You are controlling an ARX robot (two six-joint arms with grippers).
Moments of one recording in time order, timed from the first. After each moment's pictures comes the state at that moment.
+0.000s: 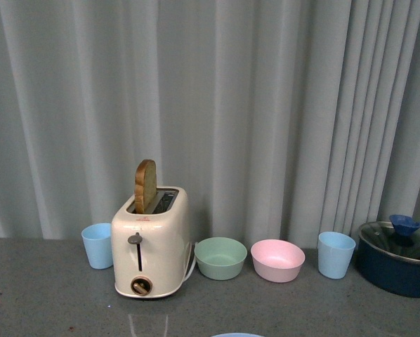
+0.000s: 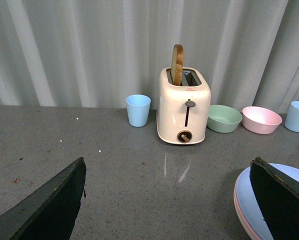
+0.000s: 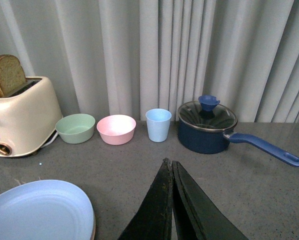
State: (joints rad) left arm 0.00 0.00 0.03 0.00 0.00 0.00; right arm 0.00 0.40 0.08 0.31 0.00 0.00
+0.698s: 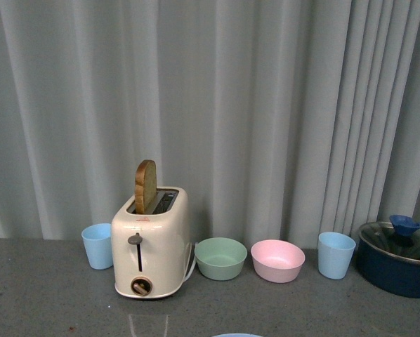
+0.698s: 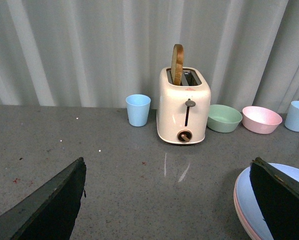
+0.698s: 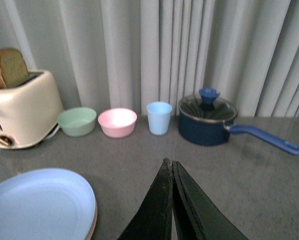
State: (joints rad) left arm 0.00 0.00 0.03 0.00 0.00 0.00; right arm 0.00 0.12 0.01 0.11 0.00 0.00
